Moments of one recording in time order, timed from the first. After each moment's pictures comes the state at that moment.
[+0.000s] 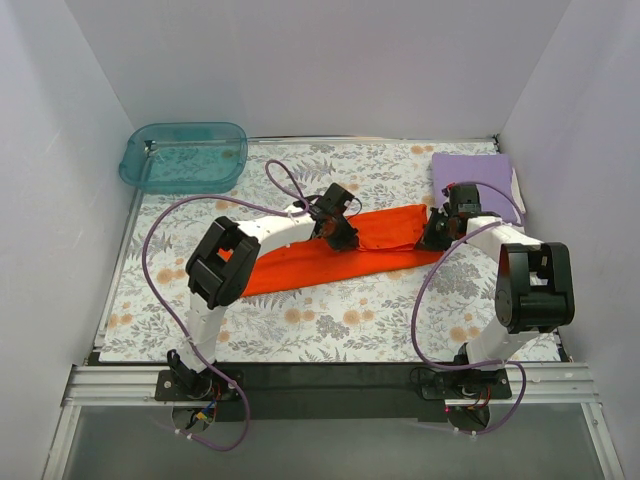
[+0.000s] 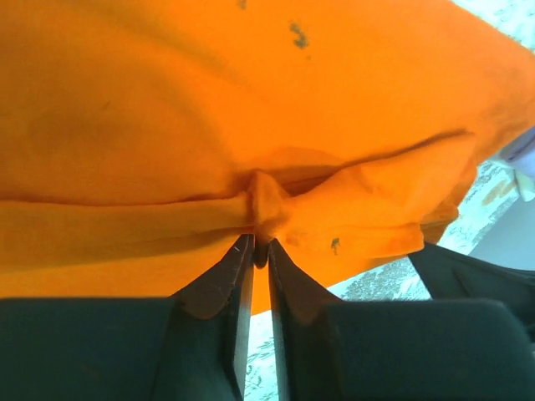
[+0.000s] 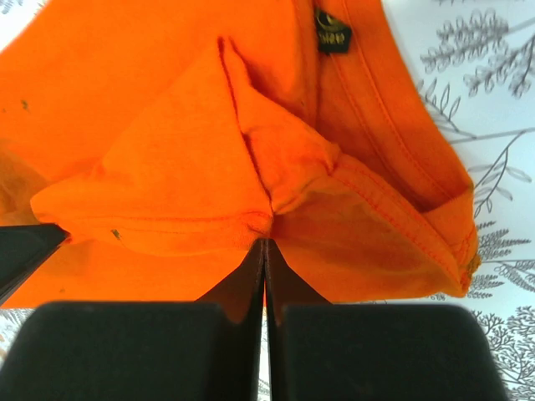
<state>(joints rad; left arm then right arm) -0.74 2.10 1.53 -0.41 0.02 -1.29 0.05 1.64 0.94 -0.33 -0.29 0.41</state>
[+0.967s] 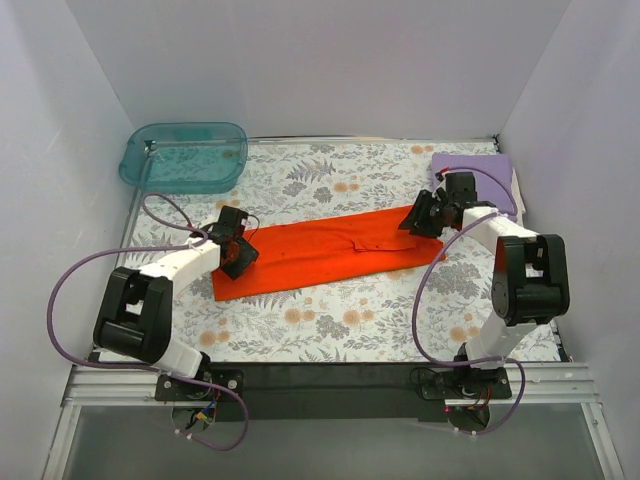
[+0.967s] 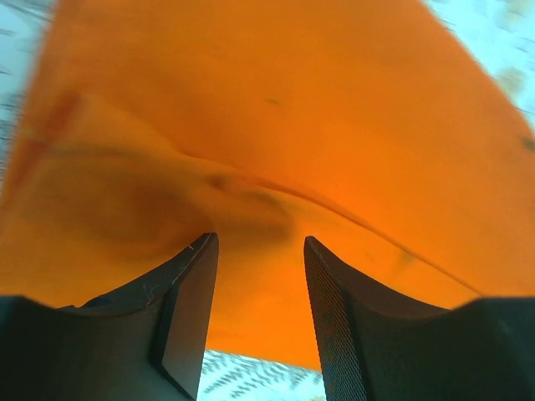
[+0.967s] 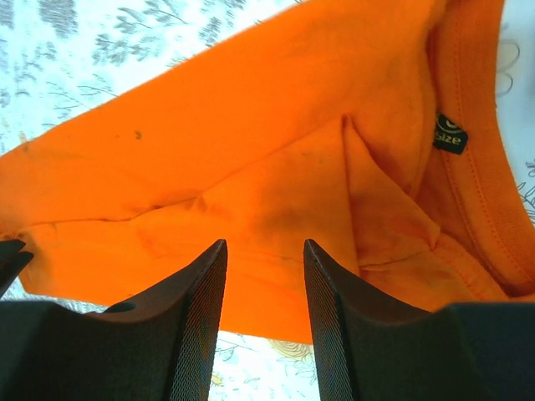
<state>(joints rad) -0.32 1.50 0.83 -0.46 -0.23 -1.09 0.08 1.68 1.04 -0.27 -0.40 0.45</state>
